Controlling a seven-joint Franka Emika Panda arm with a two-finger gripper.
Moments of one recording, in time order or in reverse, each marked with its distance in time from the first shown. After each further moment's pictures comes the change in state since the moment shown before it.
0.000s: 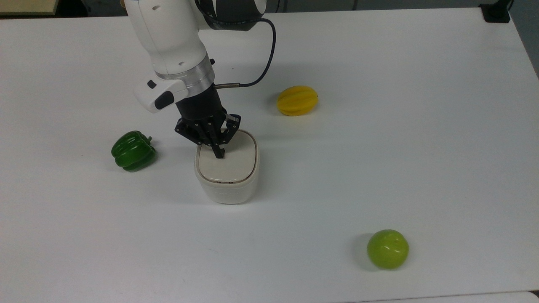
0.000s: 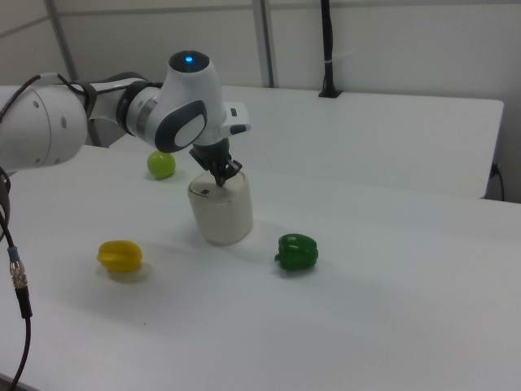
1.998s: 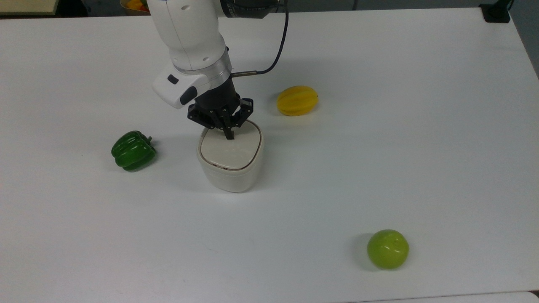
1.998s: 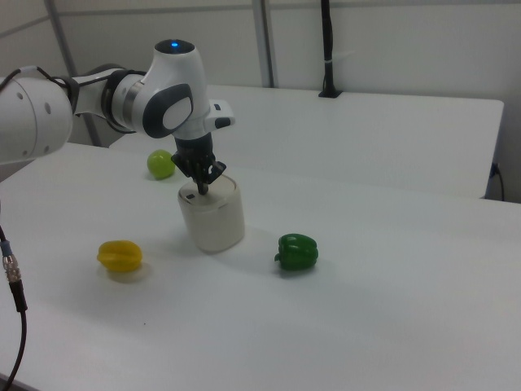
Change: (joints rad) arm 0.031 -0.028 0.004 0.024 -0.118 -0.207 -0.002
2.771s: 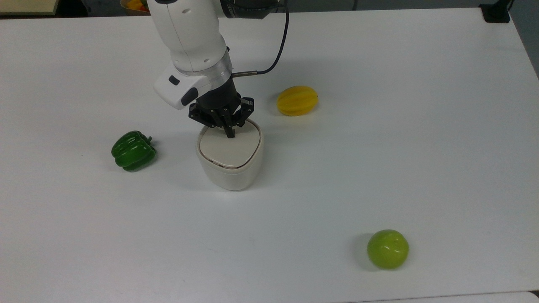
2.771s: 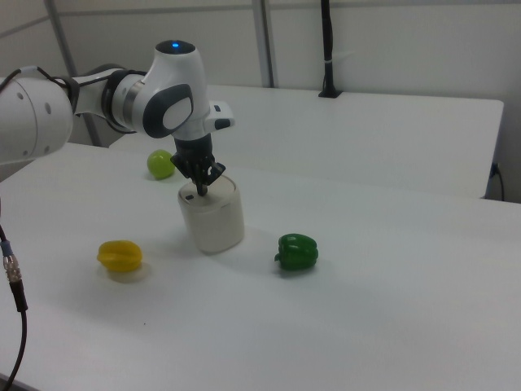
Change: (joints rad) arm 0.000 0.002 0.000 0.002 0.000 -0.013 0.007
